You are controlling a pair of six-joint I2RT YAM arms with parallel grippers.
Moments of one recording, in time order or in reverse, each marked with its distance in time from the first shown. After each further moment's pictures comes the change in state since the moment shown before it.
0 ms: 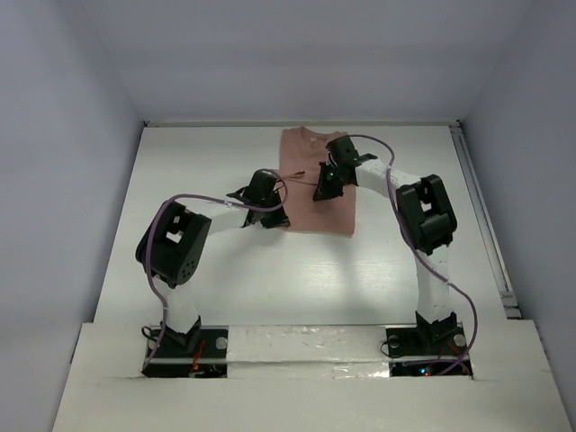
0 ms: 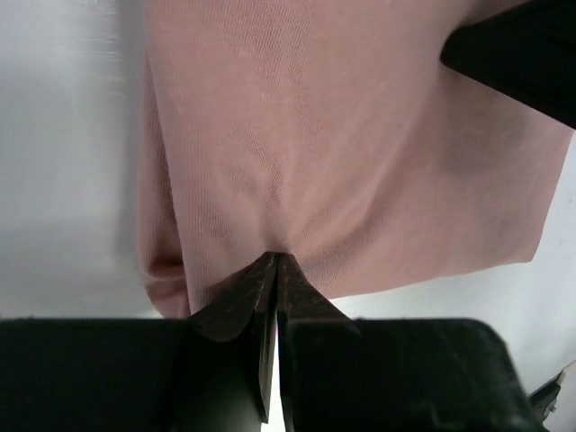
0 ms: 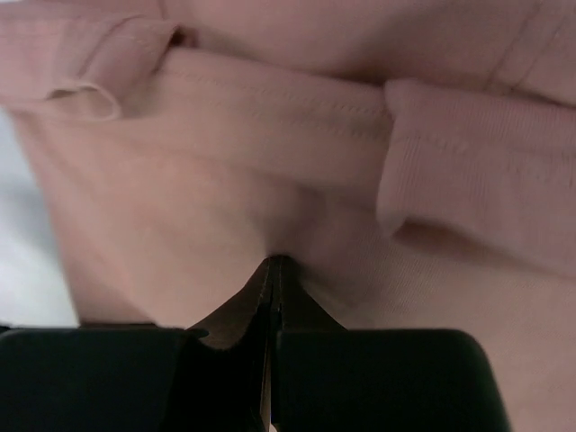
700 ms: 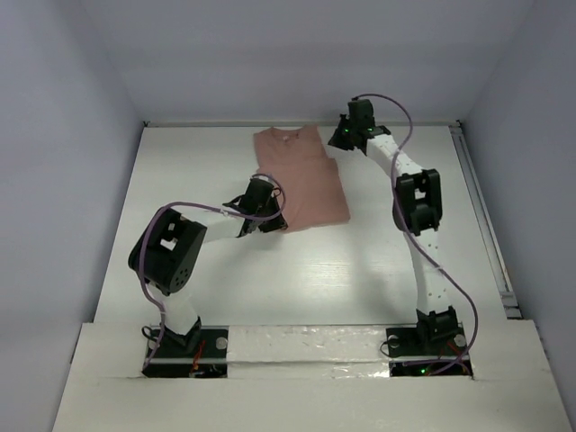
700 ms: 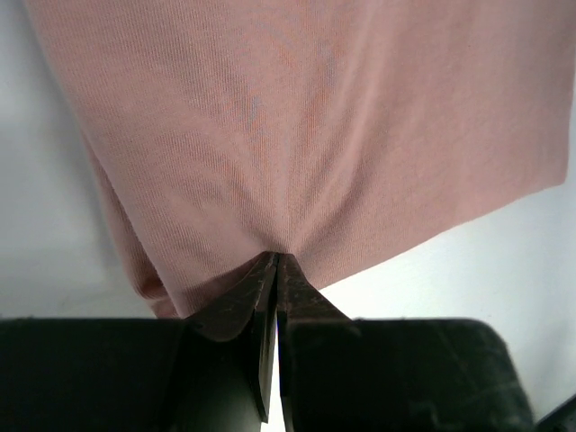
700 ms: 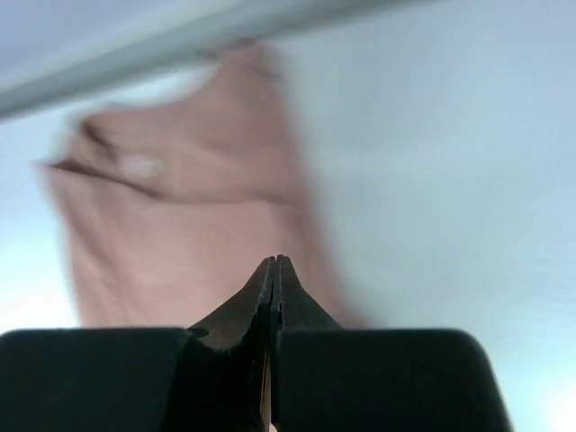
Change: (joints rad) left arm -0.001 -0.071 -0.140 0.156 -0.041 0.008; right arm -0.135 0.409 0.709 0.069 0.132 0.056
